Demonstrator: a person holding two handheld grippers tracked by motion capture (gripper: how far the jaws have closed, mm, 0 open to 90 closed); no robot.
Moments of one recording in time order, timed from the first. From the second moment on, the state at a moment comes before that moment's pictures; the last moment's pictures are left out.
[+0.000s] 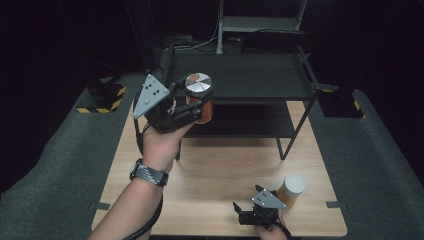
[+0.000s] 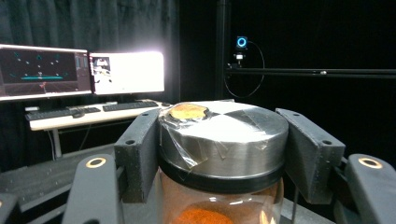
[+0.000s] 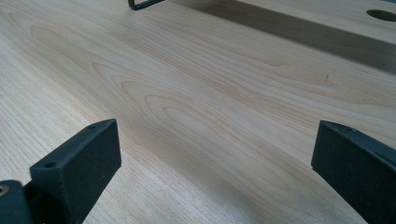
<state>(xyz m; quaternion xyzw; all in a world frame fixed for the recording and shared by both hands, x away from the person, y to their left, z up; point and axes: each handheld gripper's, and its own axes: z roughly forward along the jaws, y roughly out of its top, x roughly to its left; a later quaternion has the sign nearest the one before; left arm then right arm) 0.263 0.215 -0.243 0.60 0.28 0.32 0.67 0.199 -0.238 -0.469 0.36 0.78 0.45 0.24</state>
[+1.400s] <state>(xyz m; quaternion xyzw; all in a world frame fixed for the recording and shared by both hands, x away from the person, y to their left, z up) 0.338 0.180 -0.231 0.59 0.32 0.35 0.65 0.196 -0.239 -0.471 0.34 0.79 0.45 0.25</state>
